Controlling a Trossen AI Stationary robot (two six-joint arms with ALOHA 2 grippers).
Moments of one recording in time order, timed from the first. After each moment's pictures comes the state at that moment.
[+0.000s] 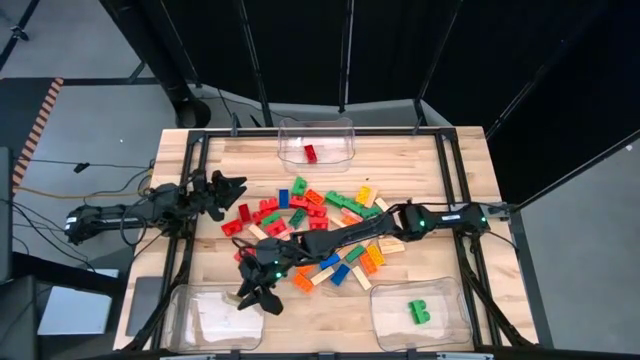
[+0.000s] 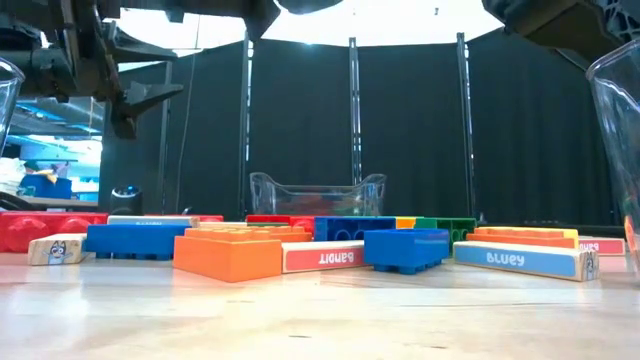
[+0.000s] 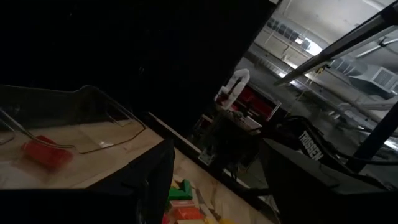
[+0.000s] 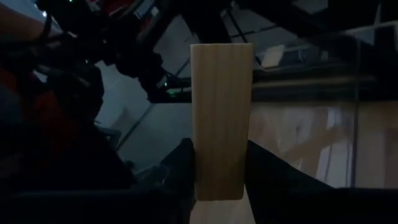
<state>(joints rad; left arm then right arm) 0.10 0.10 0.01 0.31 -0.23 -0.58 0.23 2.58 2.32 -0.04 -0.48 0.37</state>
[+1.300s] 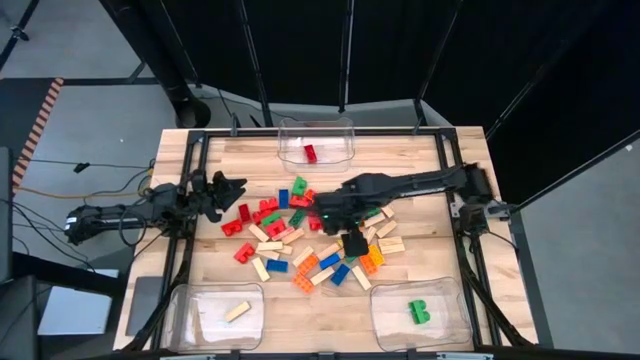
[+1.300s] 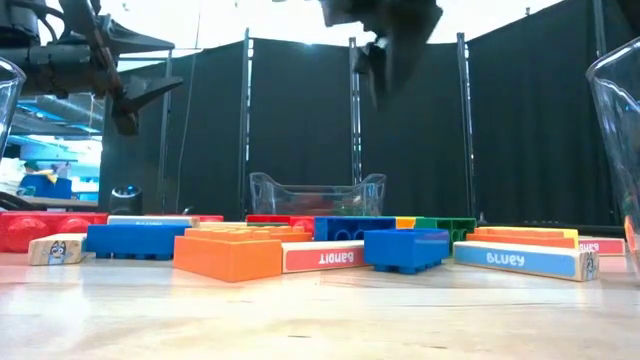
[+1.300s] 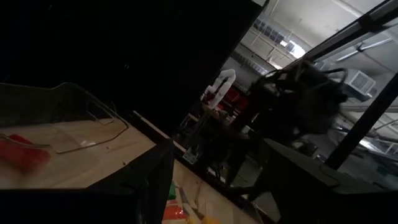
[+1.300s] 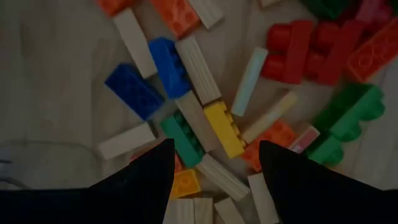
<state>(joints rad) 0.10 0.10 0.01 0.34 -0.18 -0.61 0.09 1.92 1.77 -1.23 -0.11 -0.02</state>
